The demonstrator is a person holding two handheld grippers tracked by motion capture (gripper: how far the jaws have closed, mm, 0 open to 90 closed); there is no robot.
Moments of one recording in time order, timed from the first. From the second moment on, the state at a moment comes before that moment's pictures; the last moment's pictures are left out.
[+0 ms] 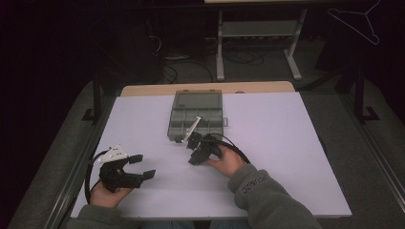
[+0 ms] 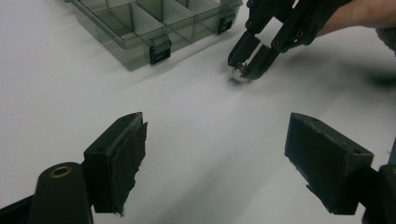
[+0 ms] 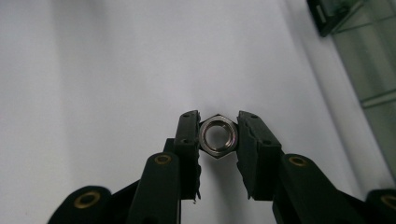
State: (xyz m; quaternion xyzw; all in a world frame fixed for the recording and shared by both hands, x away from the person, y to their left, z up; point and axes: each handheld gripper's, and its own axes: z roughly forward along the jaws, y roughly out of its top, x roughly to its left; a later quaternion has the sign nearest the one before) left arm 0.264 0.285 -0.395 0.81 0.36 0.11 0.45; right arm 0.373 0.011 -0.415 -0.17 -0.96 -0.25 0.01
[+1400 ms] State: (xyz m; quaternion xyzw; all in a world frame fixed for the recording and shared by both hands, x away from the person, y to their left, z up) left arm 0.266 0.287 -0.395 0.81 0.36 0.11 0.45; right arm 0.467 -0.044 -0.336 -0.25 -0.92 -0.31 -0.03
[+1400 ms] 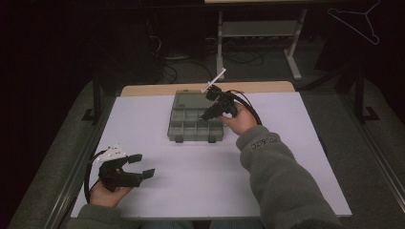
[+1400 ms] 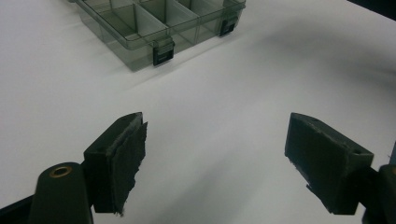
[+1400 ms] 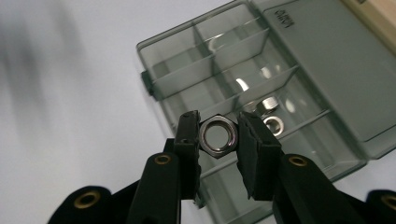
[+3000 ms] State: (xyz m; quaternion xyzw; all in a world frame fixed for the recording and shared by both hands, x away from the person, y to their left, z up) left arm 0.267 0.286 -0.395 0.81 0.36 0.10 0.46; right arm 0.527 -0.013 -0.398 -0.31 -0.92 -0.24 -0.01
